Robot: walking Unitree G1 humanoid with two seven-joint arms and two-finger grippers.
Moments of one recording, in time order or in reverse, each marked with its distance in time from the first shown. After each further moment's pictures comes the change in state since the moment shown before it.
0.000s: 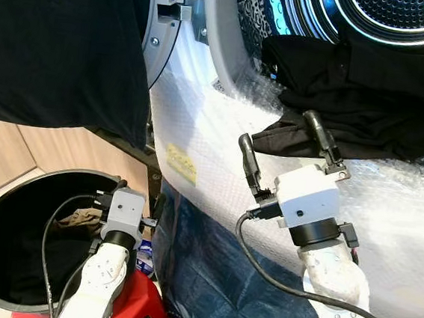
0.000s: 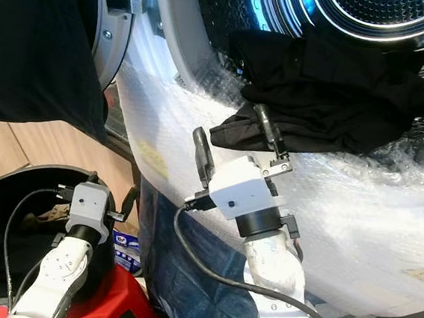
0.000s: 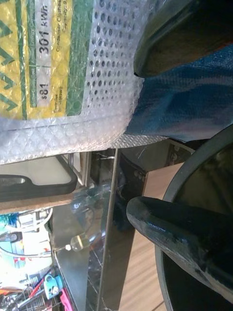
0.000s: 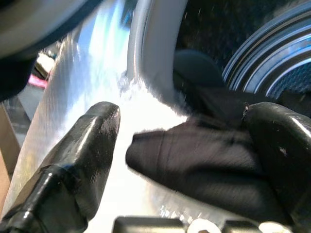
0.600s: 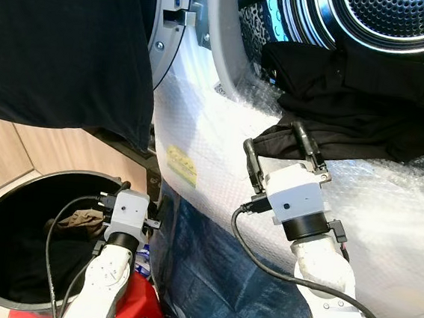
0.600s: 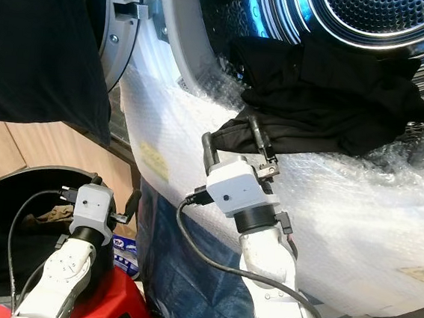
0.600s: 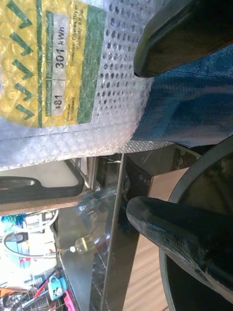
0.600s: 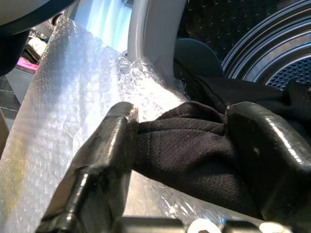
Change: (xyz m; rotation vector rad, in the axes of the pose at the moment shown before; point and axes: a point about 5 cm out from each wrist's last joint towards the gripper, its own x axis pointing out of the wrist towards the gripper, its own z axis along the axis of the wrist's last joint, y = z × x) left arm -0.001 -0.006 0.000 -0.010 0.001 -0.013; right arm 0.005 0.002 -0.016 -0.041 0.055 -0.006
